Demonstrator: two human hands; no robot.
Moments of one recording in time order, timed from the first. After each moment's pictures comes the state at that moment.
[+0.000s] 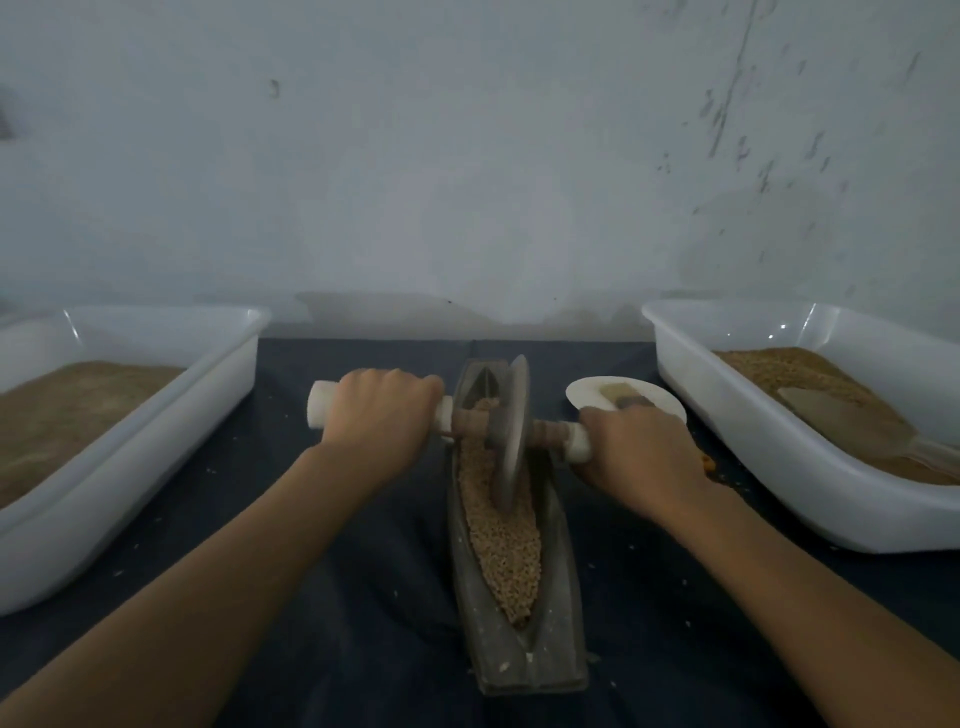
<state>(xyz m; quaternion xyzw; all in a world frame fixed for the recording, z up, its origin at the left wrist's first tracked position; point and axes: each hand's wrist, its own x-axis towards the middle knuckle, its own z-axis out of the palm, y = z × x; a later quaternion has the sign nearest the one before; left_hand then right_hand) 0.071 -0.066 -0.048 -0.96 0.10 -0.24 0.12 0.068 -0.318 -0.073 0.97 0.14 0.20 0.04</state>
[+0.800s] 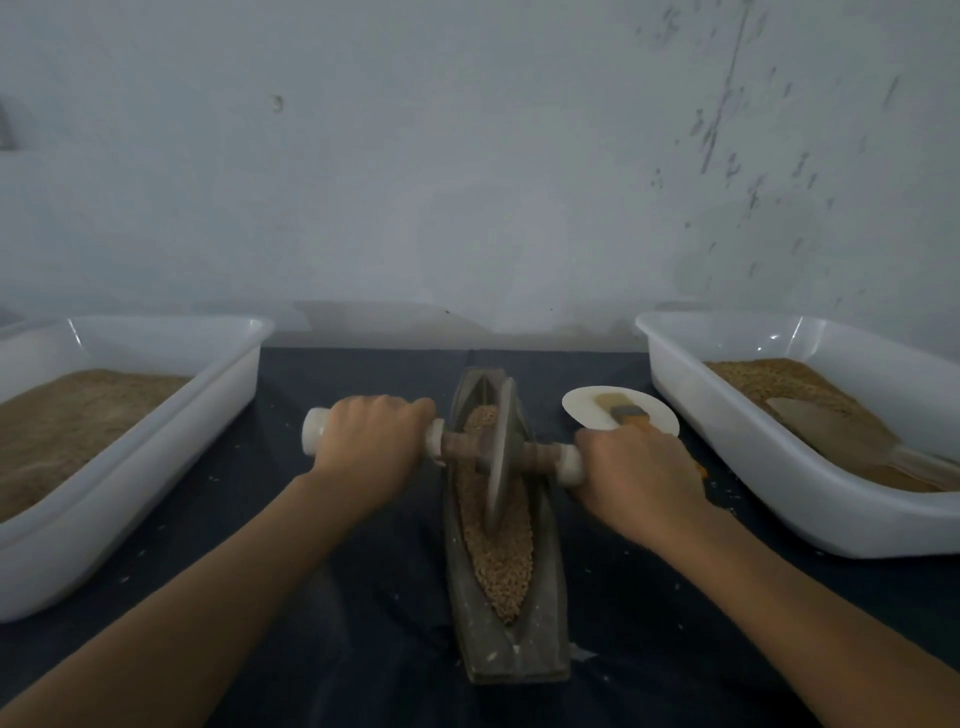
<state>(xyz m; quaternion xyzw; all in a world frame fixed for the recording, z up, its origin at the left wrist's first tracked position) 0.062 -0.057 -0.058 -0.96 0.11 -0.24 0.08 0.033 -0.307 -0.056 0.97 0.14 0.18 0.05</state>
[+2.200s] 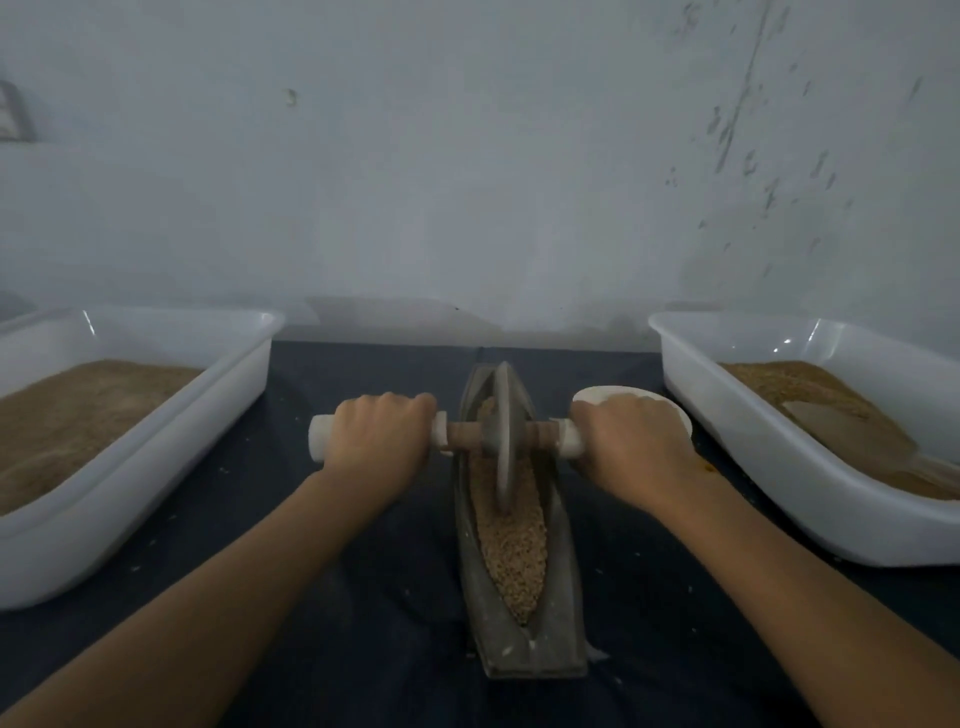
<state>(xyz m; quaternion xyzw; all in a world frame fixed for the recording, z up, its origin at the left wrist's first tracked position) 0.065 -0.058 -0.062 -0.97 0.06 -0.21 0.06 0.075 -0.308 -0.061 0.94 0.17 0.27 0.10</state>
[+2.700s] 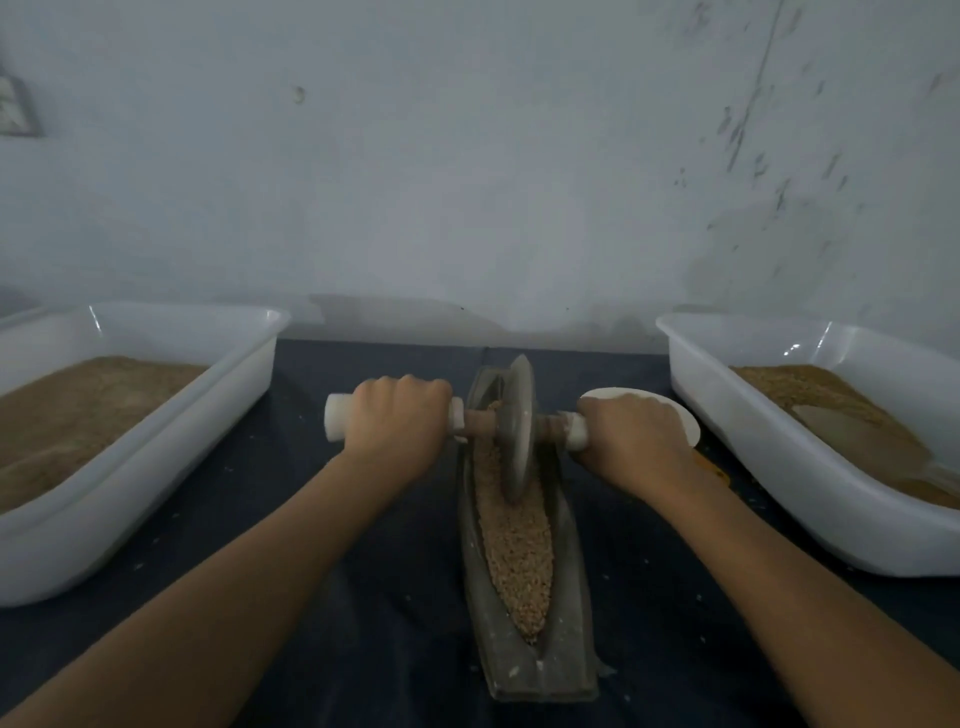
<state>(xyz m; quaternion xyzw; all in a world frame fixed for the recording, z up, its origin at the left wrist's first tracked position) 0.076 -0.069 -0.053 -0.97 0.05 -0.23 0.09 0.101 -0.306 -0.069 0.96 0.13 0.23 0.05</state>
